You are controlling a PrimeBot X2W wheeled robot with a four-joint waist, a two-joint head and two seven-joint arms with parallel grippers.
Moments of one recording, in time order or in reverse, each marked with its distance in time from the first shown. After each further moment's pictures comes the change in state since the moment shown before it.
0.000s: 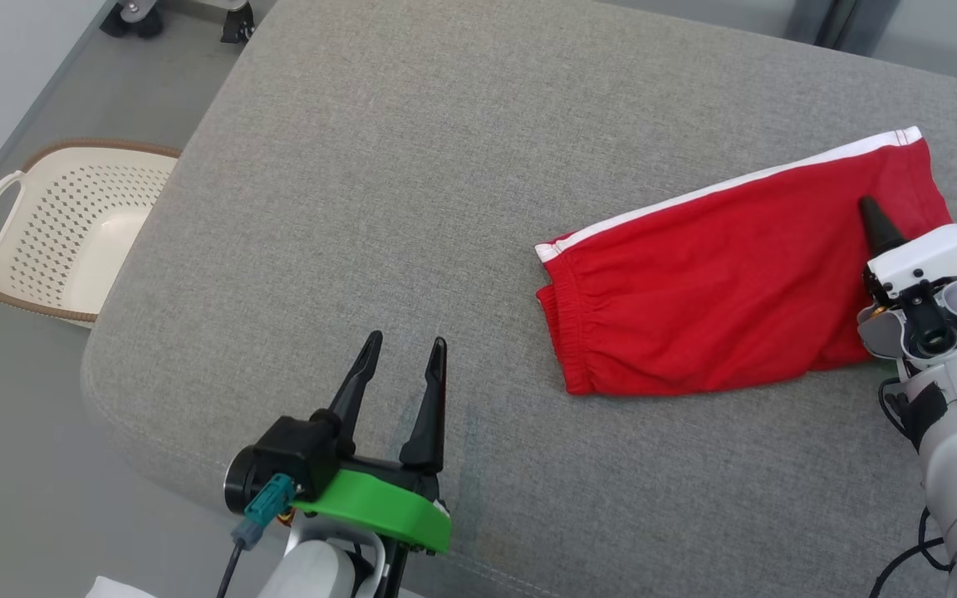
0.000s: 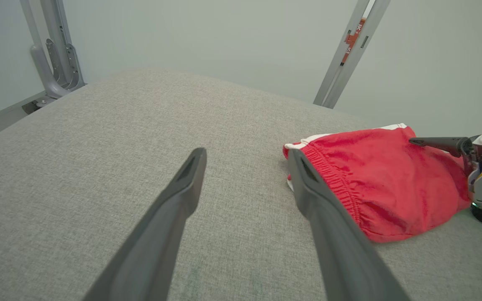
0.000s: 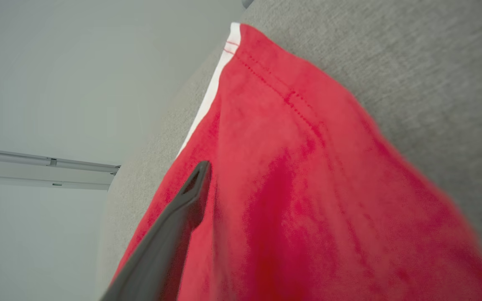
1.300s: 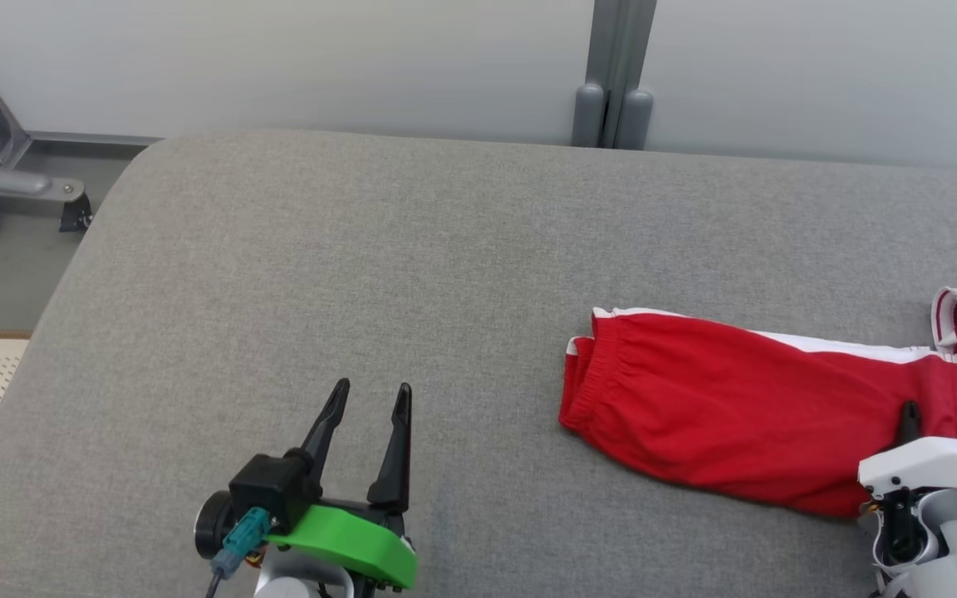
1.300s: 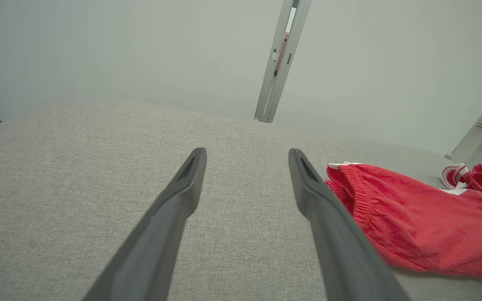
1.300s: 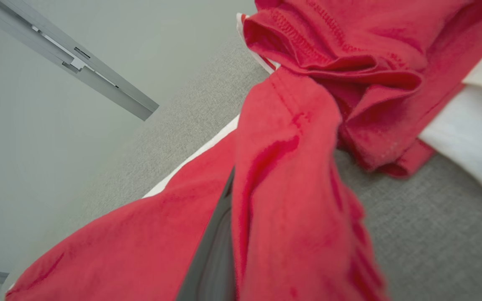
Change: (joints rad) left arm 0.073 -0.001 0.089 0.064 0.056 -0.054 0.000; right arm 0.412 0.049 -0.058 -0.140 -0.149 0.000 -0.350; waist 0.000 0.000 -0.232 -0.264
